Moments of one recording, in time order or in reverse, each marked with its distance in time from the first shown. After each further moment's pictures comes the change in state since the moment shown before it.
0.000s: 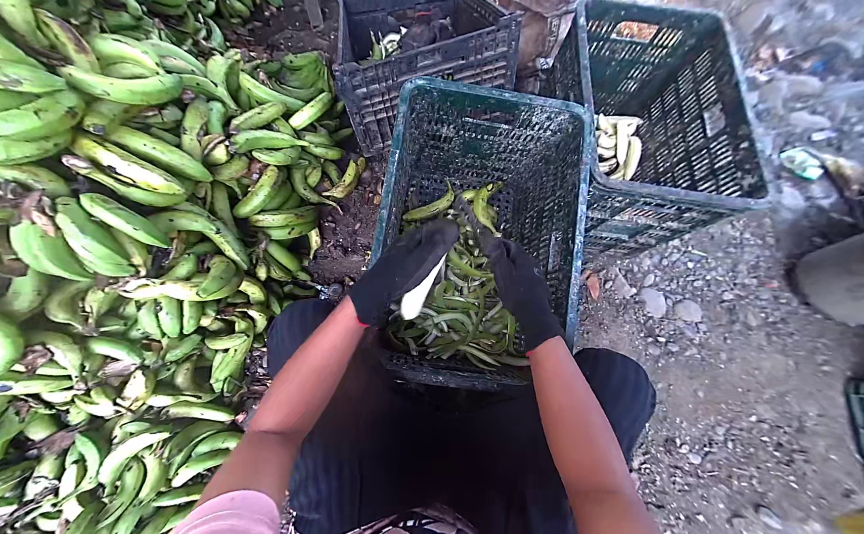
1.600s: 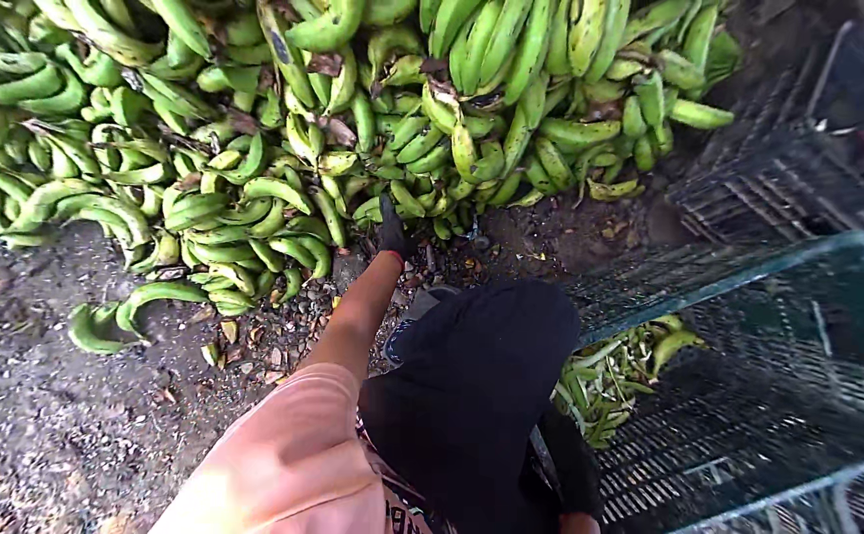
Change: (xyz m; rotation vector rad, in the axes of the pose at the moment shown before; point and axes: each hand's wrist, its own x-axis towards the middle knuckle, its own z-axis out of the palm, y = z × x) left_hand -0.172 -0.345 -0.125 -0.238 1.301 -0.641; right_hand -0.058 0.042 0.105 -0.964 -0.453 0.015
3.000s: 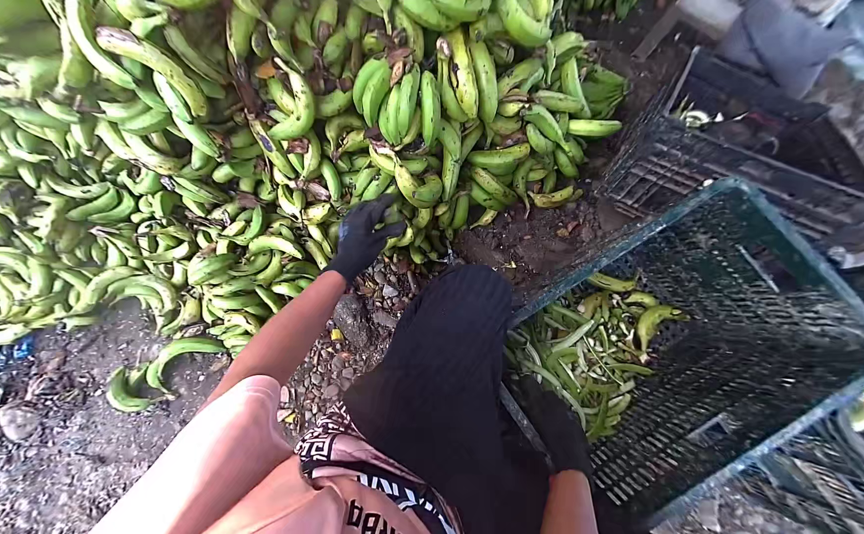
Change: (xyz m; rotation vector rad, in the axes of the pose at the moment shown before) left_hand -0.084 0.123 -0.098 0.359 -0.068 0.680; right_hand 0.014 0.011 0.003 0.138 -0.048 -0.094
